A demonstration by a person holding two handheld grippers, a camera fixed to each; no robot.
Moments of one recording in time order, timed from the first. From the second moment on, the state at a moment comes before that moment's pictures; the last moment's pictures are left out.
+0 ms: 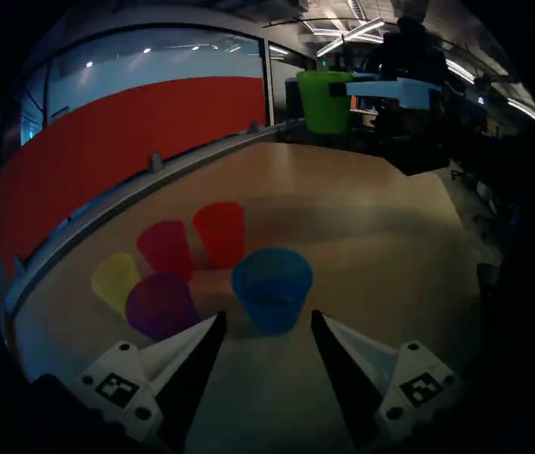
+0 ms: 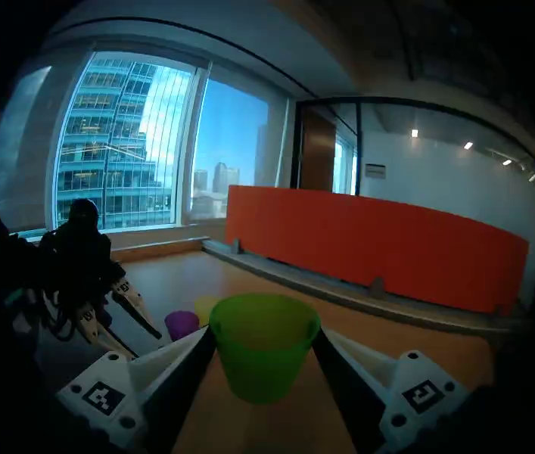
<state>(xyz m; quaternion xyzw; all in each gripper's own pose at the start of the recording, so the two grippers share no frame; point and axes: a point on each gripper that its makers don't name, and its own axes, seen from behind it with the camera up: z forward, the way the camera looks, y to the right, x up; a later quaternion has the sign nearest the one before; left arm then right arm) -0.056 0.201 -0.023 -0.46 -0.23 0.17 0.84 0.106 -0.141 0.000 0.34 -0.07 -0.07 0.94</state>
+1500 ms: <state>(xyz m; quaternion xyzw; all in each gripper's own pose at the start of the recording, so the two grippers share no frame) -0.090 0.248 -0.001 -0.48 -0.28 0.19 0.81 0.090 -0.121 0.005 0.33 -0.09 -0.08 0.94</state>
